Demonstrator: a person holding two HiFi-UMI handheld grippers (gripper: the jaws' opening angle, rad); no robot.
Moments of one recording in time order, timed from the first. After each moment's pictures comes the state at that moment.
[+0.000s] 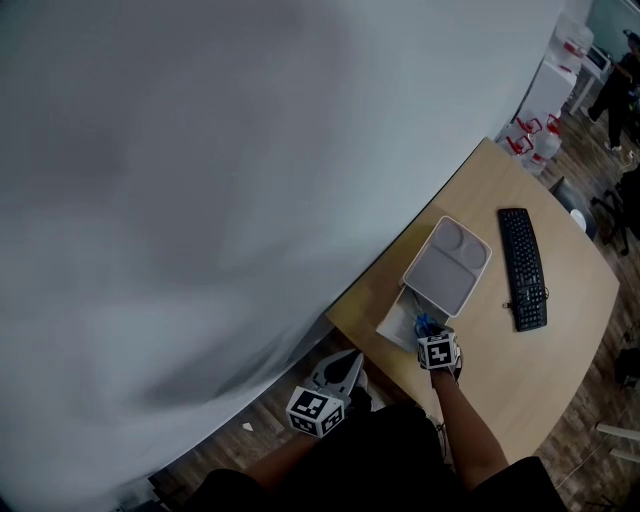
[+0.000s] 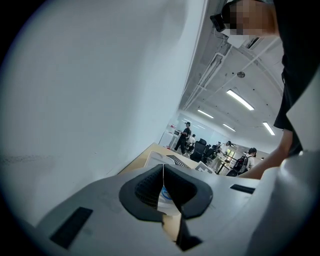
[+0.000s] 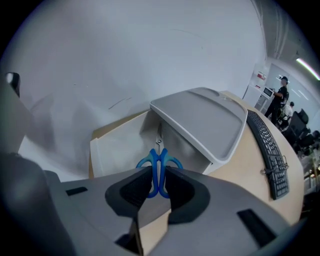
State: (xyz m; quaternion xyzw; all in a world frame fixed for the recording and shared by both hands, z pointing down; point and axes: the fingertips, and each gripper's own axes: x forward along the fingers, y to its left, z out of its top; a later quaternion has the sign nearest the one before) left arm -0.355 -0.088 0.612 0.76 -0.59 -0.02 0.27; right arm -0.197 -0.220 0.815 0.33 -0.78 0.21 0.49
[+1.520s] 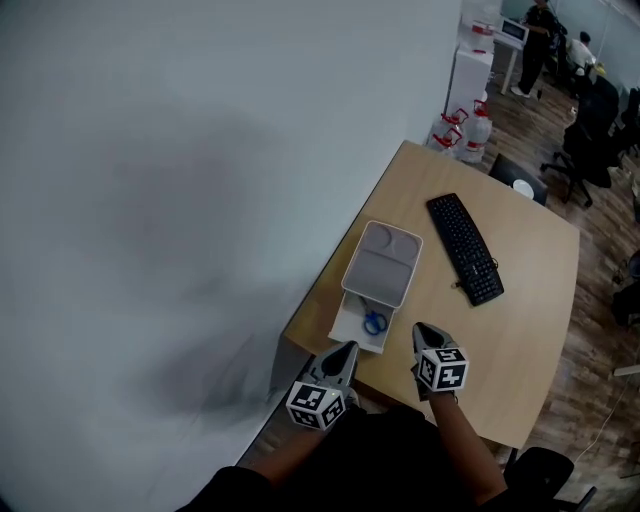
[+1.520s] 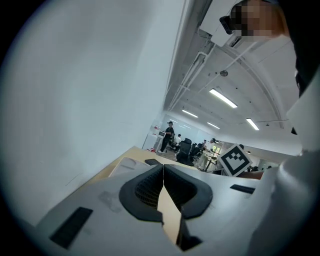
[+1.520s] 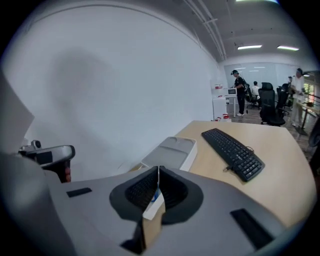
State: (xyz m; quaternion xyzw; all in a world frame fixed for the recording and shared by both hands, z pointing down) left arm -0.247 -0.124 0.551 0.81 -0.53 -0.02 0.23; right arm -0.105 -0.200 0.617 0.45 -0.83 0.26 0.21
